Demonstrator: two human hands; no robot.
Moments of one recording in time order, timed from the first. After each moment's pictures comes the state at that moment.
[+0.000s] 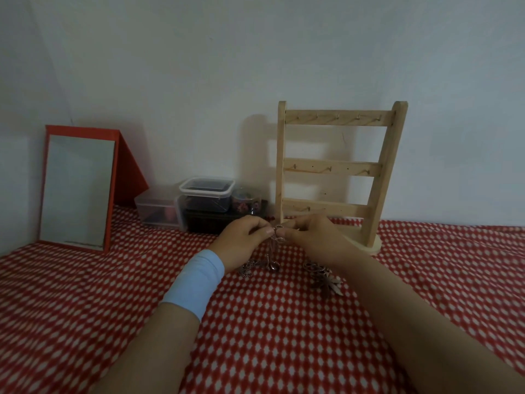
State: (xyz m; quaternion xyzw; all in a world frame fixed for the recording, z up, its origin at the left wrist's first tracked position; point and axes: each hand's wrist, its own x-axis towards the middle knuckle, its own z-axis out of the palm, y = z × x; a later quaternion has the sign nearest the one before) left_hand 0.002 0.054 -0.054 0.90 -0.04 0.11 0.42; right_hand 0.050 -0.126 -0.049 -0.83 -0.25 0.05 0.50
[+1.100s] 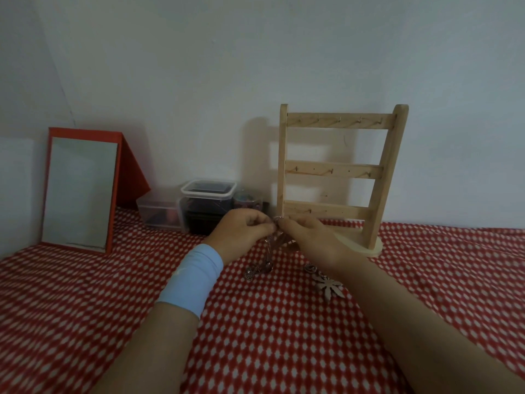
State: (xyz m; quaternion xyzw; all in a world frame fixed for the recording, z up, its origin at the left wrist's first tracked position) left_hand -0.010 0.053 -0.027 0.86 -0.03 0.13 0.49; right_hand 0.037 -0.119 -0.042 -0.78 -0.28 0.10 0.55
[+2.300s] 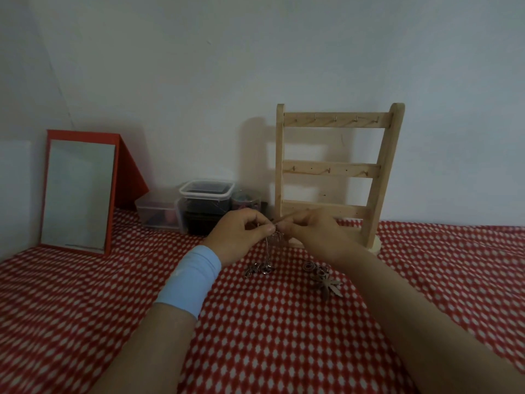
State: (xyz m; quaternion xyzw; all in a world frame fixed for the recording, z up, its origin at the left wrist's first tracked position) left_hand -0.009 0.054 -0.030 0.89 -0.05 0.15 0.42; right_hand 0.040 -0.129 -0.031 -0.82 -0.28 0.04 0.50
